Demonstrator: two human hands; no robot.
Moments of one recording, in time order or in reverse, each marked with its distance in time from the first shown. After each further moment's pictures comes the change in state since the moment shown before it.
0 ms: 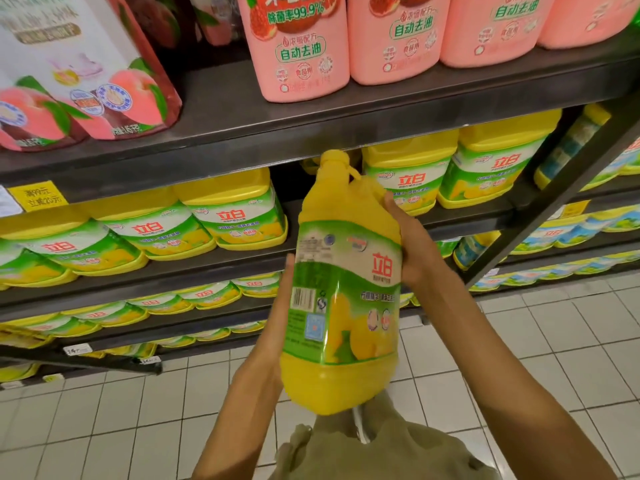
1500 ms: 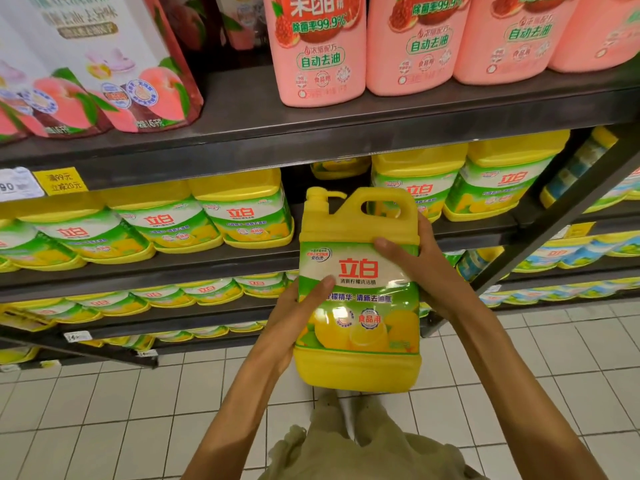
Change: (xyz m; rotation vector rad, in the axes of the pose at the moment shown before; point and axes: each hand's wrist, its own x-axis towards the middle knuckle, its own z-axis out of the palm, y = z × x) left_hand 0.033 -0.005 -0.013 0.167 0.073 0.177; right_hand -0.039 -0.004 -0.020 -0.533 -0.064 -0.254
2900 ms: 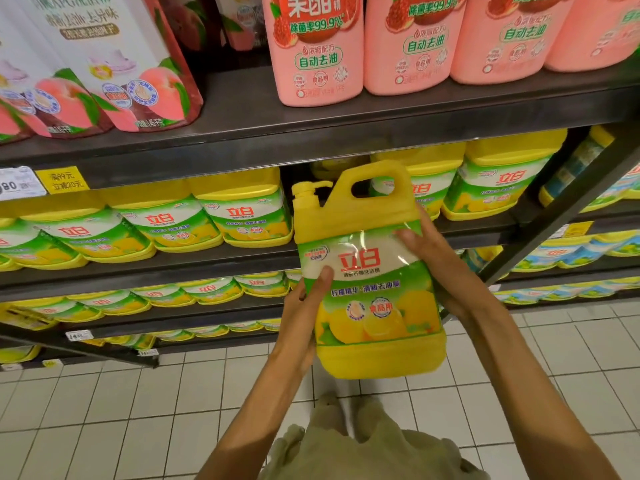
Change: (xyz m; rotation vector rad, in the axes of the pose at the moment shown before) left_hand 0.000 -0.010 0.025 -0.334 -0.020 0.122; right_hand -0.012 -0.017 -0.011 0.064 -0.149 -0.065
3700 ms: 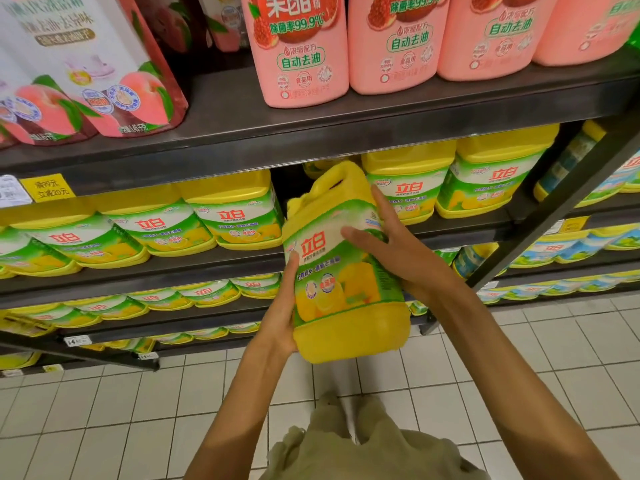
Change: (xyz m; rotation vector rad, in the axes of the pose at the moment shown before) left_hand 0.036 0.001 -0.017 -0.137 -0.105 -0.222; right_hand 0.025 -0.006 0.027 -0.081 0.000 0.074
